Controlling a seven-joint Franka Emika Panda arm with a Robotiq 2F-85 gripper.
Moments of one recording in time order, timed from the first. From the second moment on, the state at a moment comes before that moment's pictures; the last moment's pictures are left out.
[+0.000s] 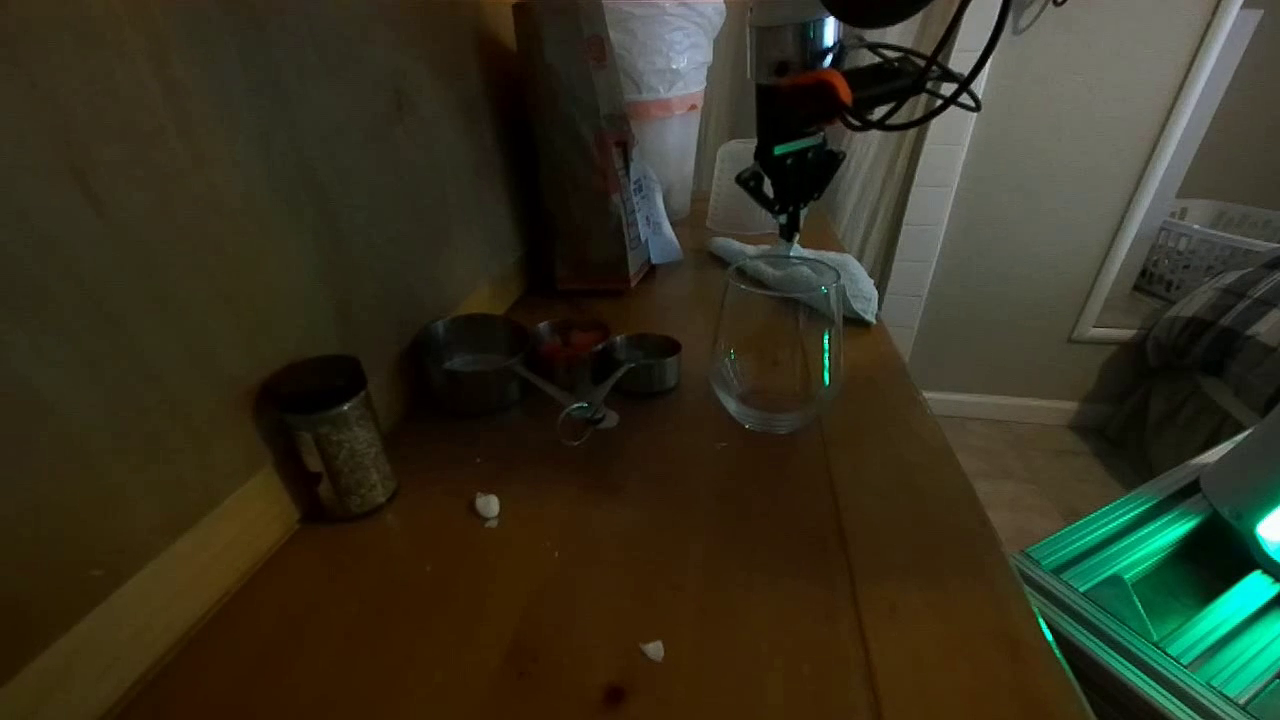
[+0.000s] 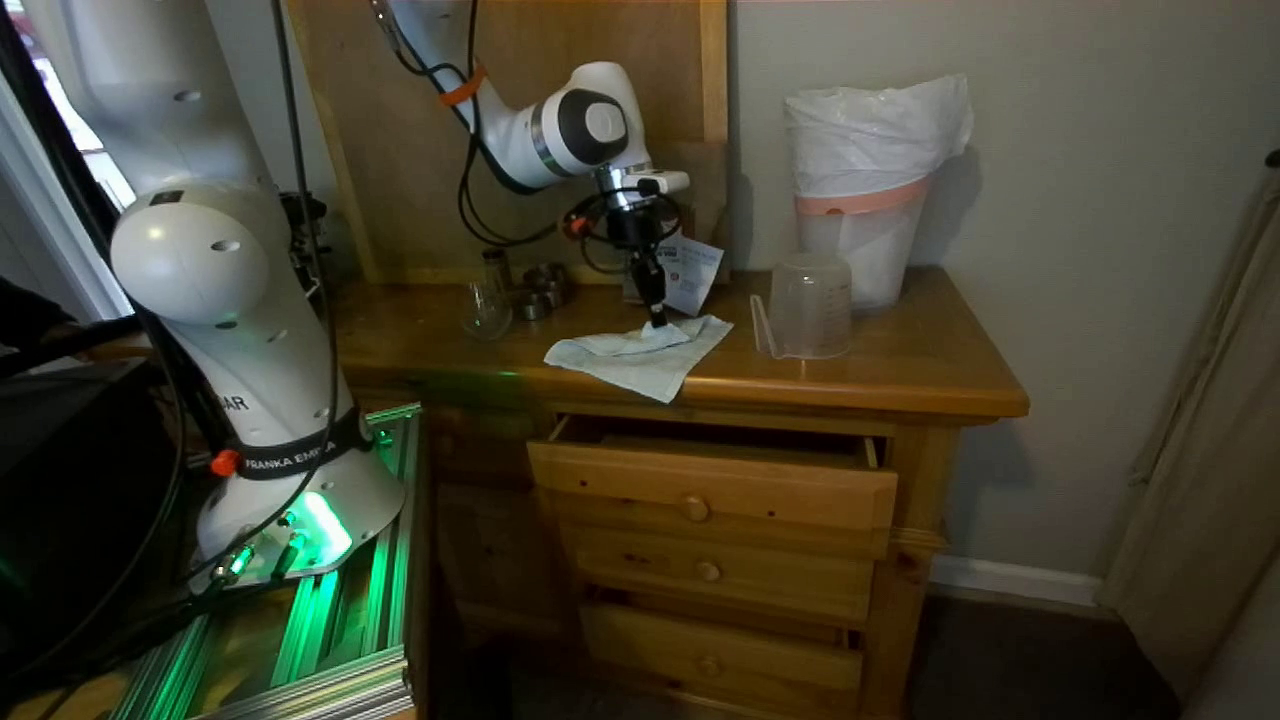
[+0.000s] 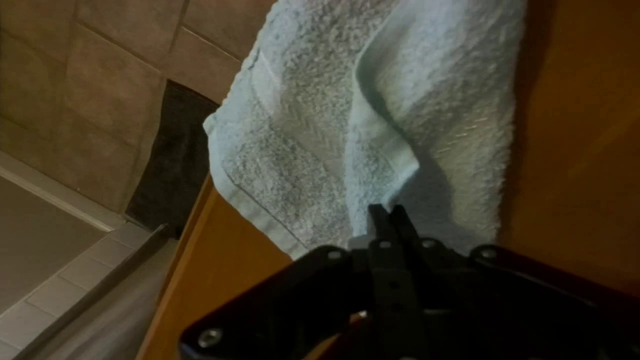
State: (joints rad) arm 0.17 0.04 0.14 -2.48 -0.42 2.52 0.76
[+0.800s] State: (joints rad) arm 0.16 0.01 0.12 -2.48 -0.42 2.50 0.76
